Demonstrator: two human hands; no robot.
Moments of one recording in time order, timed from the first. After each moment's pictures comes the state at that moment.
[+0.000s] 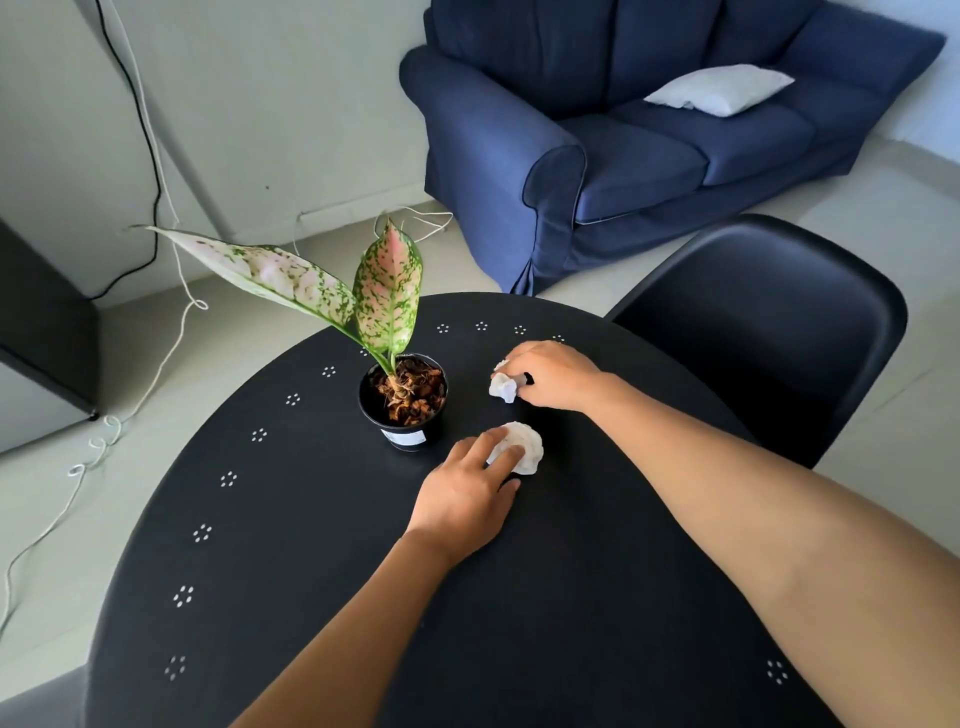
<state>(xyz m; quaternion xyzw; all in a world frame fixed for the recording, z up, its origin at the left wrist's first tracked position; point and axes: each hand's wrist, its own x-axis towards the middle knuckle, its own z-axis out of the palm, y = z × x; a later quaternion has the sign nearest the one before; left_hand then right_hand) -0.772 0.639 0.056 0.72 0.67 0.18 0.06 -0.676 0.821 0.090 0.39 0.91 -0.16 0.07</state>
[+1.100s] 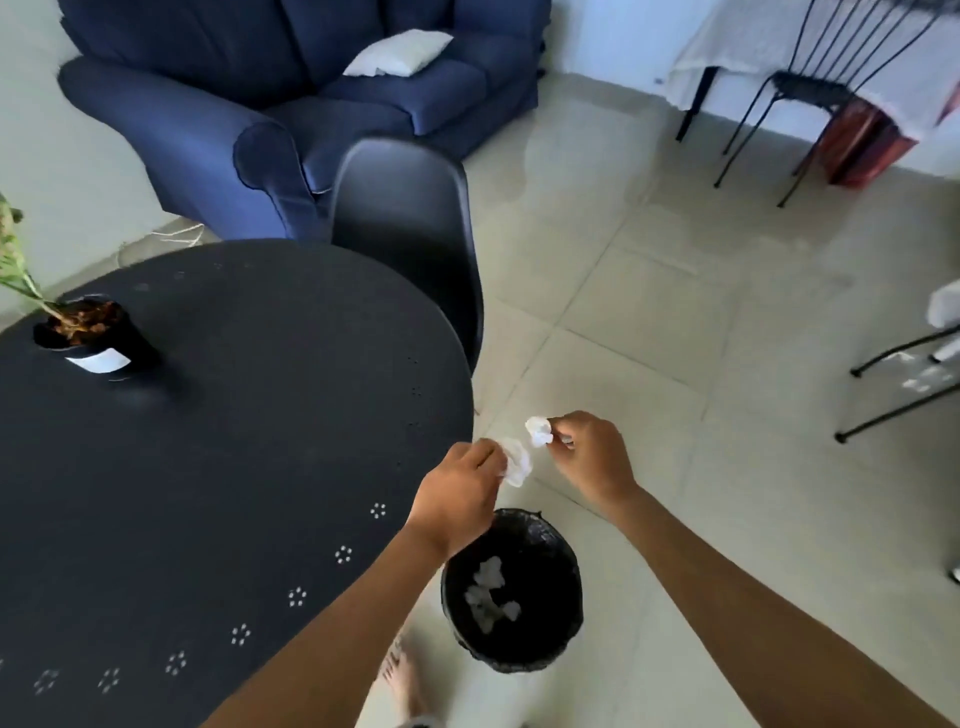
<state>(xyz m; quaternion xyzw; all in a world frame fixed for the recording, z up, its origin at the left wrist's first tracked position) -0.472 0.450 0.065 0.86 0.46 0.16 0.15 -0.287 0.457 0.077 0.72 0.63 -0.17 -0.22</state>
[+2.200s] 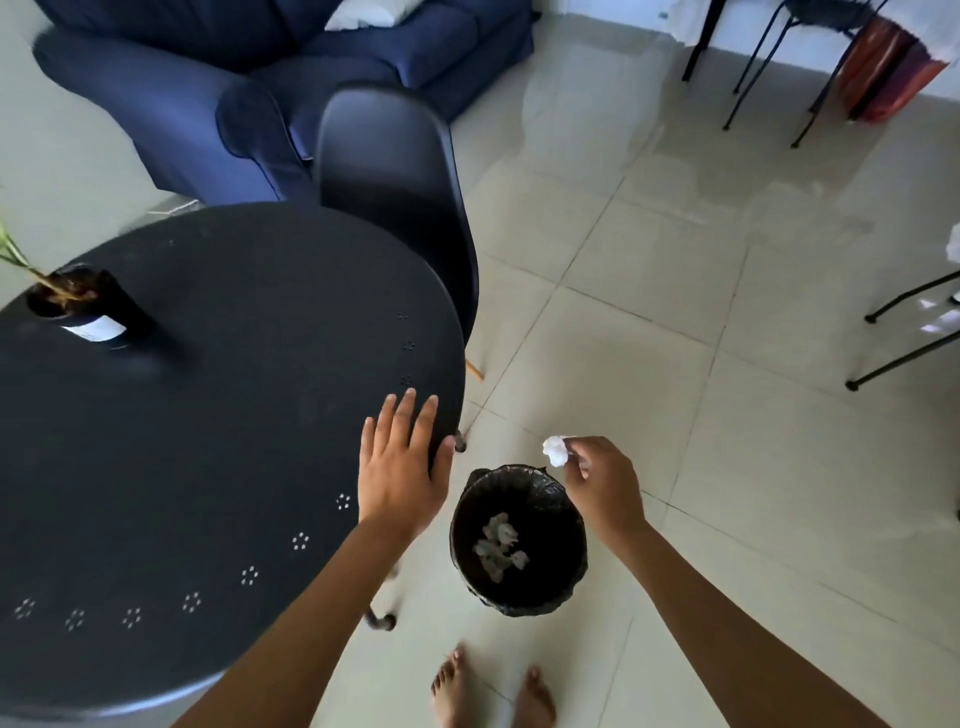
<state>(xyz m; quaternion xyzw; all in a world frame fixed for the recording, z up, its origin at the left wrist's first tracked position) -0.505 0.417 0.052 0.77 0.63 0.09 0.08 -0.283 0.374 0.023 0.77 0.53 -0.22 -0.26</state>
